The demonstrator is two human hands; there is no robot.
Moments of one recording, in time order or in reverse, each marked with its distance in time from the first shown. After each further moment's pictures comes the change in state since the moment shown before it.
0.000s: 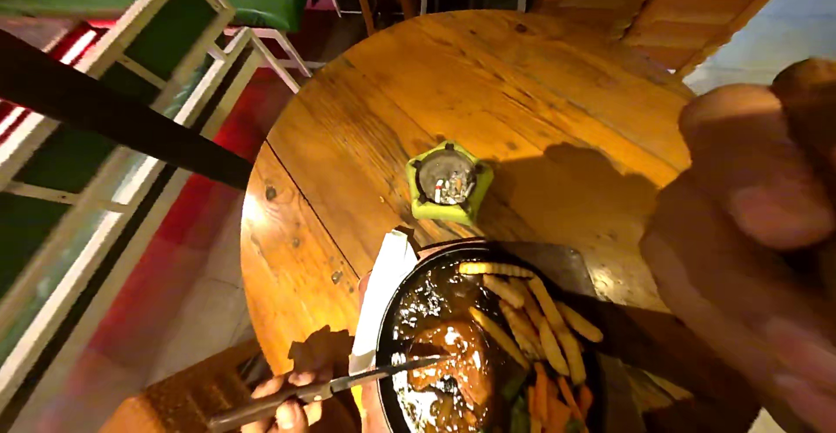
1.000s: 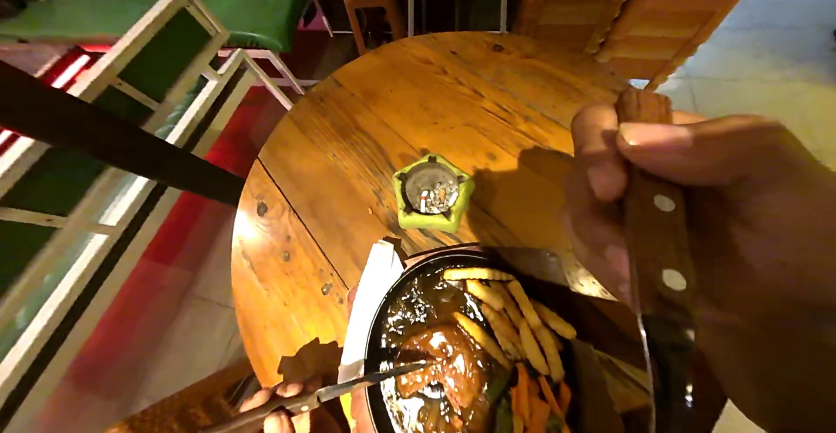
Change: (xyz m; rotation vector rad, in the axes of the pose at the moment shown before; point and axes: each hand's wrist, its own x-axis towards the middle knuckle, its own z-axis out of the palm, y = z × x) left_hand -0.002 0.002 0.006 0.010 0.033 -0.019; right_hand 0.016 -0.001 -0.002 -0.130 0.002 0.042
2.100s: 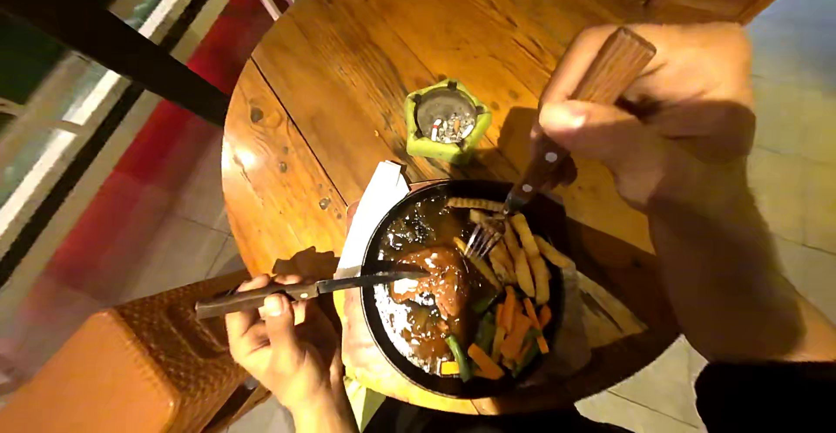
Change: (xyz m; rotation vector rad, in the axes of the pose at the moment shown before) left_hand -0.001 -0.004 0.000 0.055 0.057 0.030; right_hand 0.032 0.031 -0.018 -0.821 -0.322 -0.439
